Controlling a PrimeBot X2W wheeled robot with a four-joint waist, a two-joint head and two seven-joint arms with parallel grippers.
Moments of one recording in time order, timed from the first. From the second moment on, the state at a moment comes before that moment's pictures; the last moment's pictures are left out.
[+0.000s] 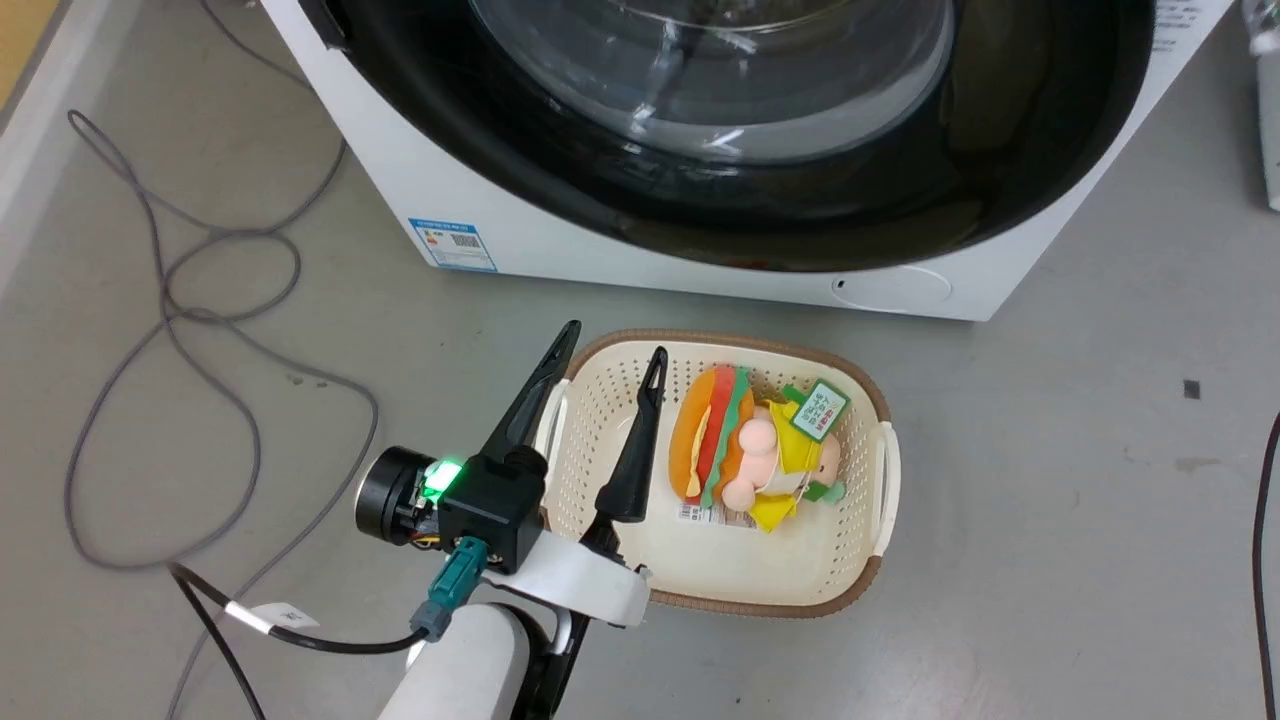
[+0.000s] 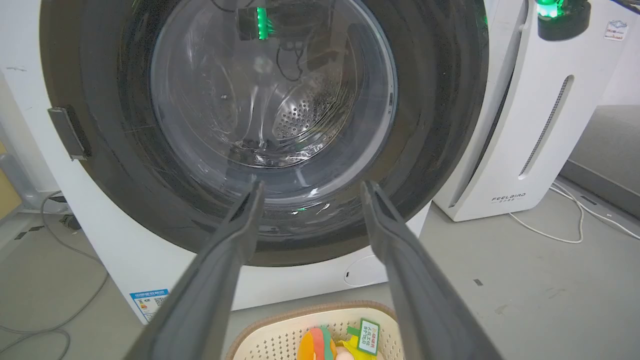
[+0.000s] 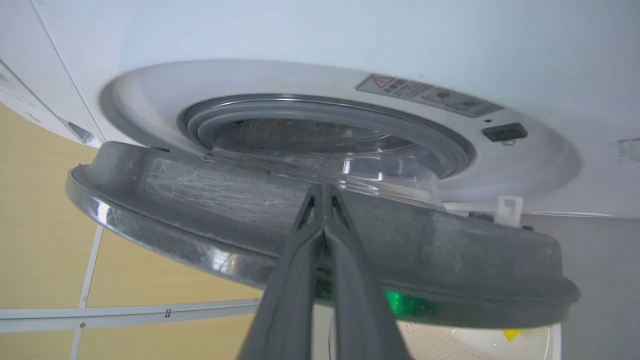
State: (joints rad) left arm -0.29 0.05 -0.38 0.09 -0.14 0.03 -0.26; right arm -1.57 -0.32 0.43 1.29 1.42 0.13 0.68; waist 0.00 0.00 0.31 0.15
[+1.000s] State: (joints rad) left arm -0.21 0.05 -0.35 0.15 -0.12 0.03 -0.26; right arm -1.20 -0.31 0.37 1.00 1.56 0.13 1.03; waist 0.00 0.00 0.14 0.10
